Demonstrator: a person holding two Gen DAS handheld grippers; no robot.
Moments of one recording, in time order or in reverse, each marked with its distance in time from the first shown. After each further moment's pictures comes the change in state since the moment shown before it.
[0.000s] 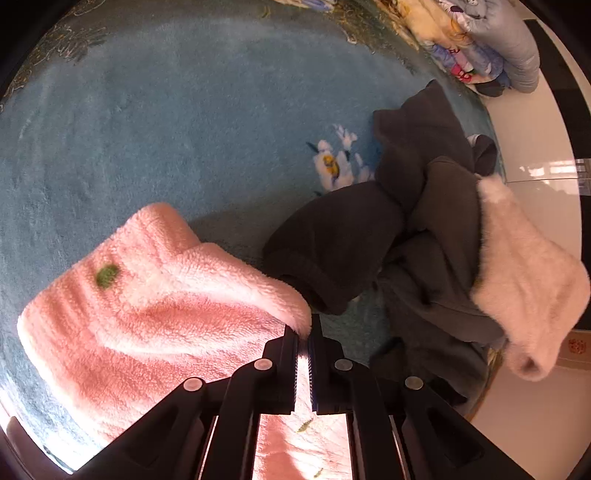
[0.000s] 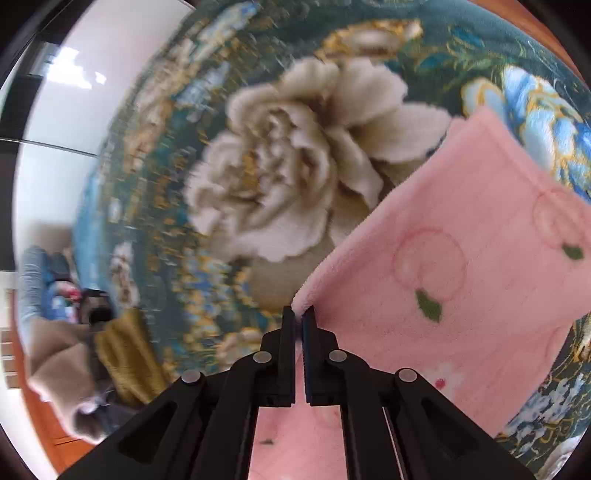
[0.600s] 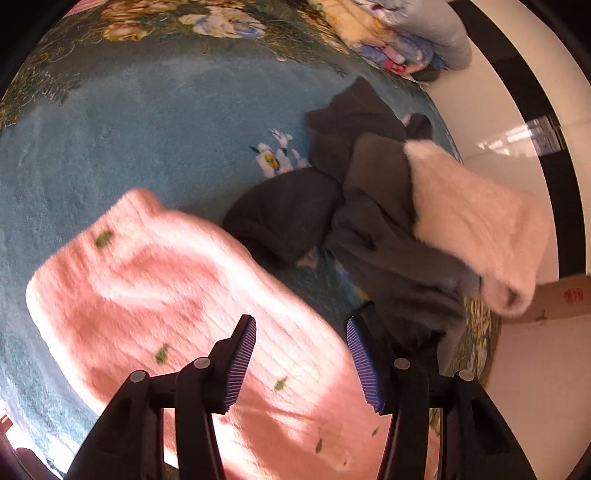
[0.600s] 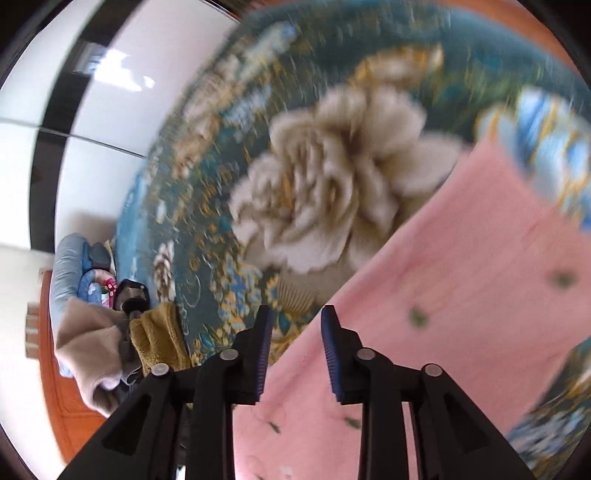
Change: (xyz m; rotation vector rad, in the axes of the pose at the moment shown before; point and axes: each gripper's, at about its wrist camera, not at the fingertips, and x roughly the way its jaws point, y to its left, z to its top) left arm -0.050 -0.033 -0.092 0.287 -0.084 -0.080; right arm -0.068 -0.034 0.000 -0.146 -0.144 0.207
